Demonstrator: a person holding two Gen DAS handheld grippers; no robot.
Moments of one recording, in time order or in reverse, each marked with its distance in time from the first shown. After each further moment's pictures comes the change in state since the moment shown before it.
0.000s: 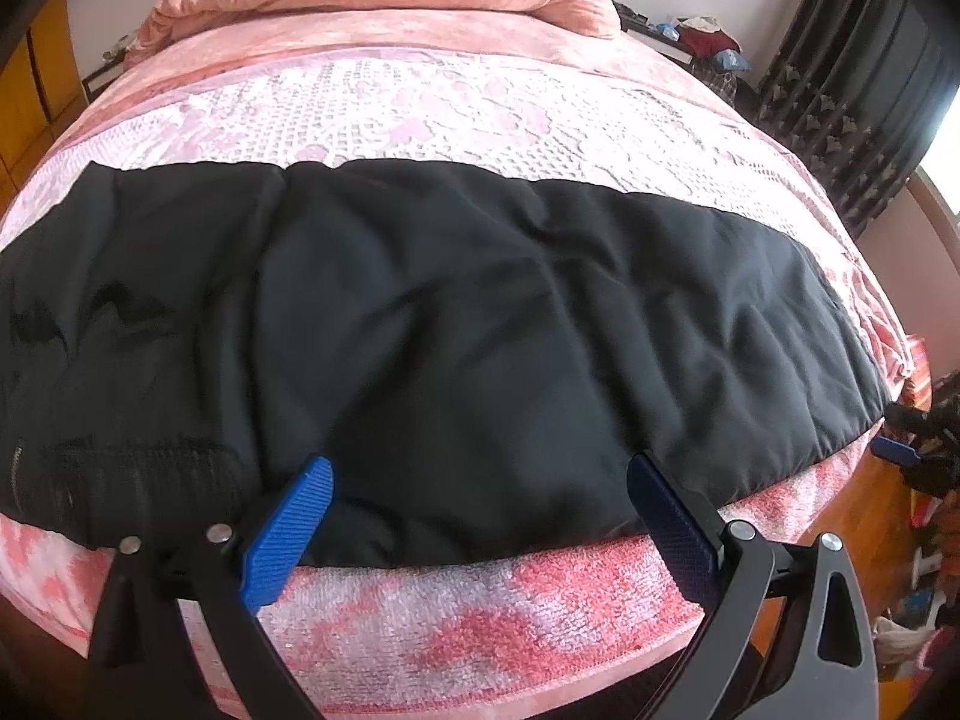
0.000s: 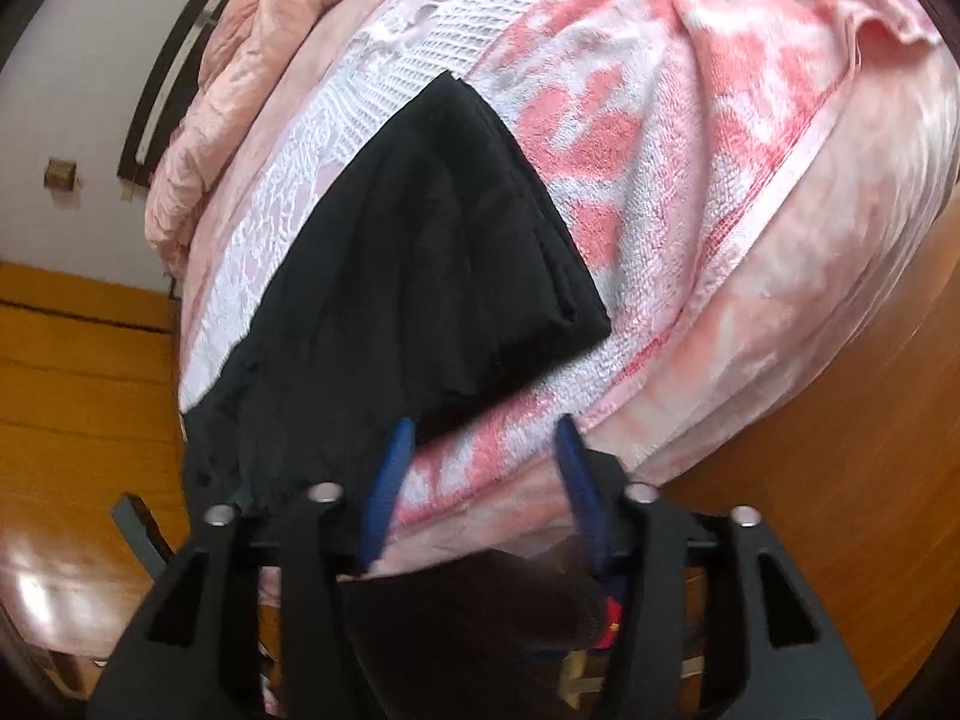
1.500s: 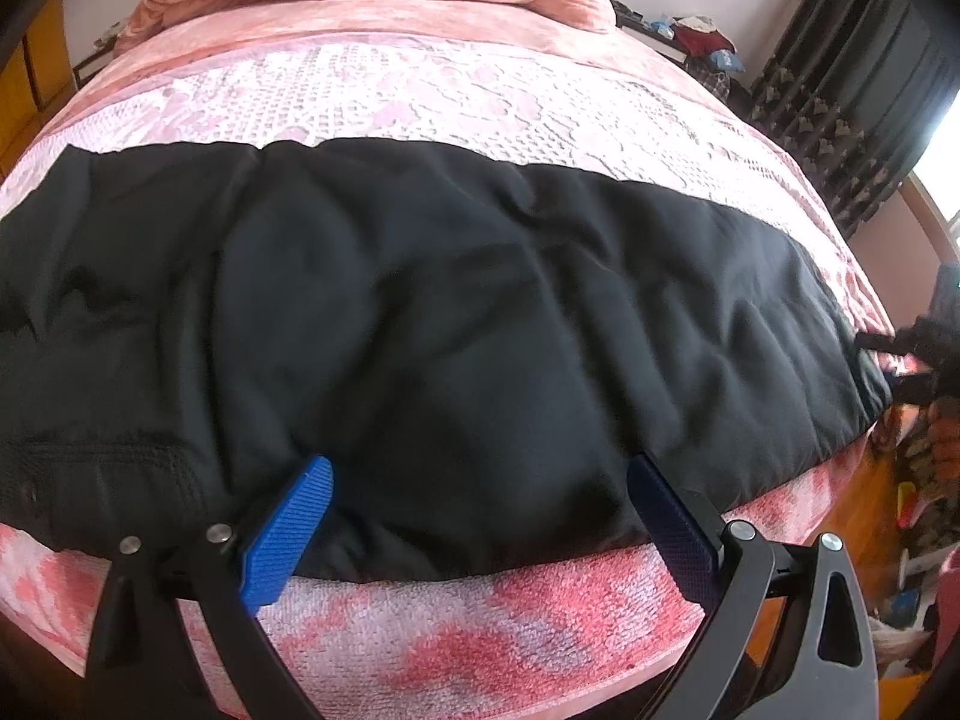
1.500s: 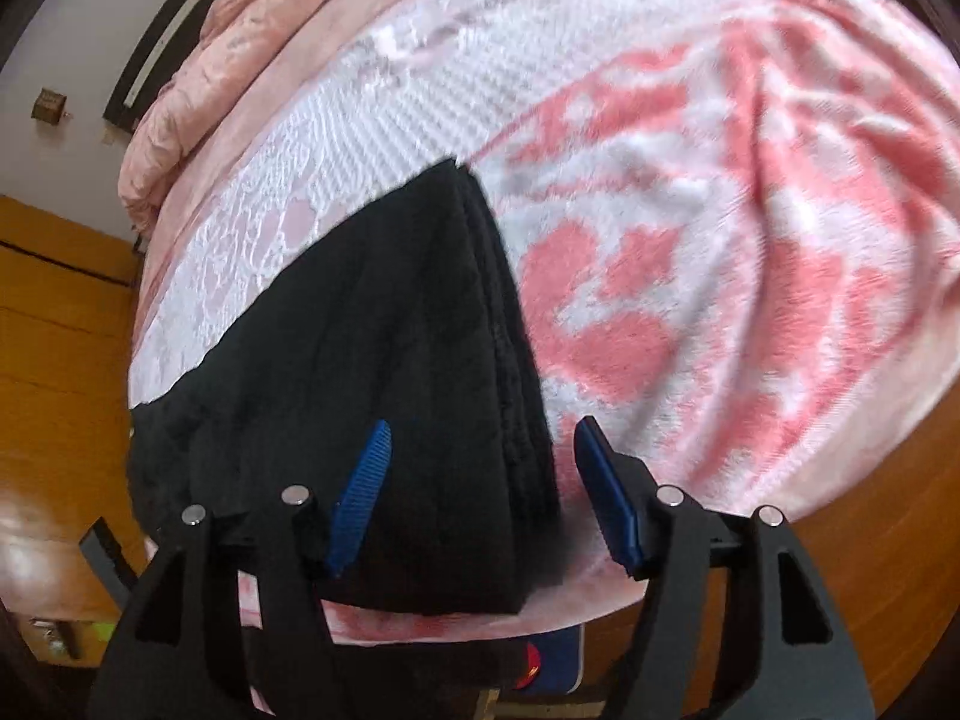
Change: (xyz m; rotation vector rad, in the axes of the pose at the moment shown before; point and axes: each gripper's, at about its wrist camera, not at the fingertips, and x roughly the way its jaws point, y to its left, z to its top) left arm 0.014 -0.003 0.001 -0.028 0.008 -0.044; right arm 0.024 0.014 0.086 -0.170 0.058 -0.120
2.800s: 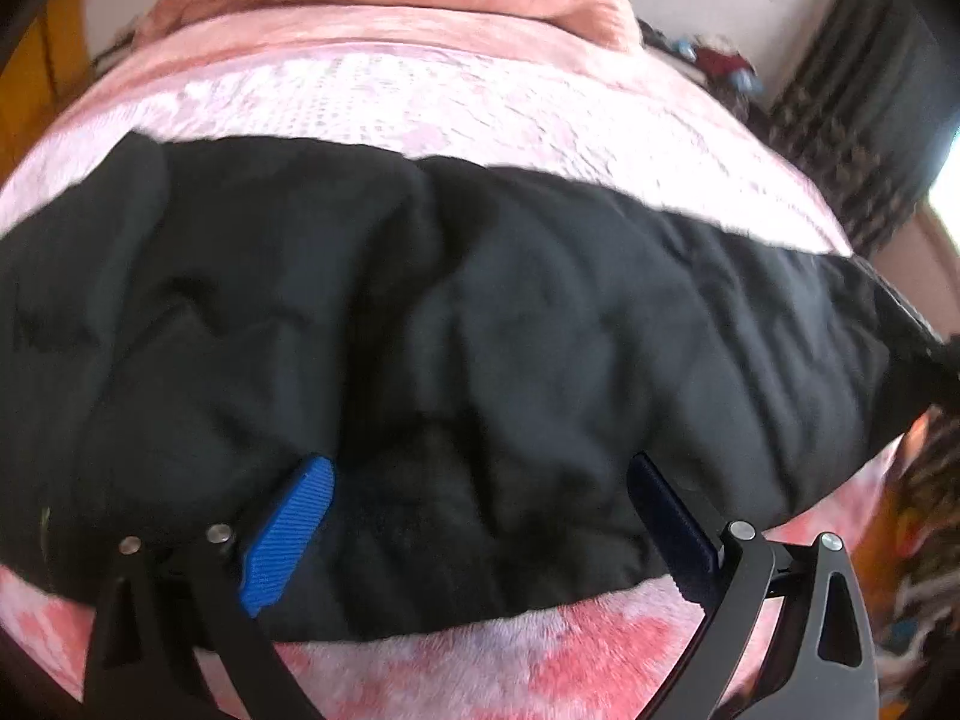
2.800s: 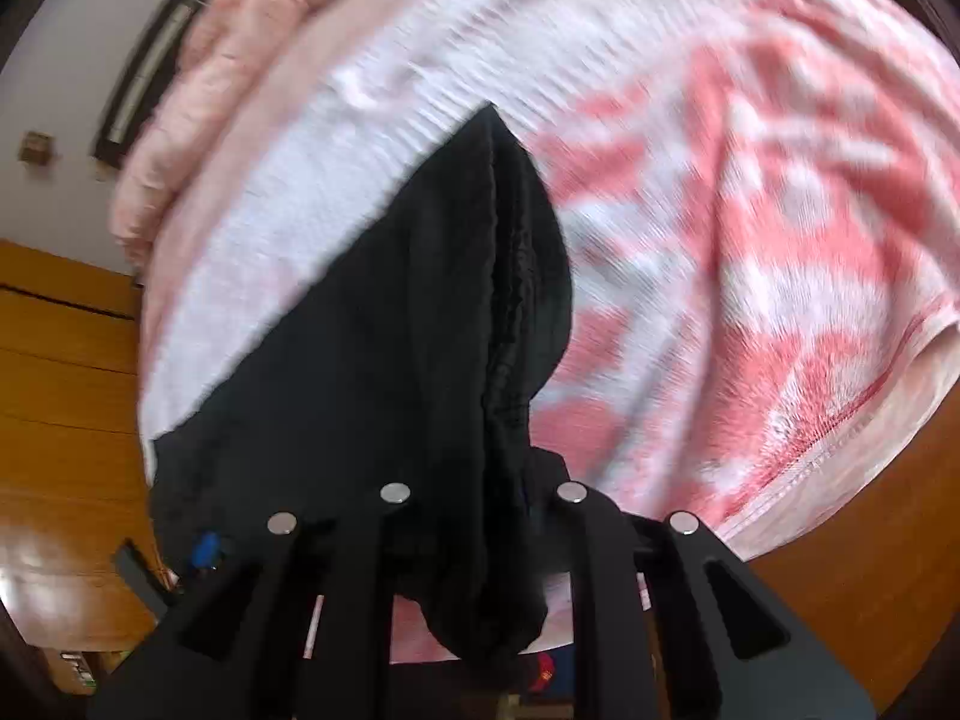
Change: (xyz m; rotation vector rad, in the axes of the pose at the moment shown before) left arm 0.009 0.018 0.031 -0.063 -0.038 0.011; right arm -0.023 0.021 0.033 0.054 -0.057 0.013
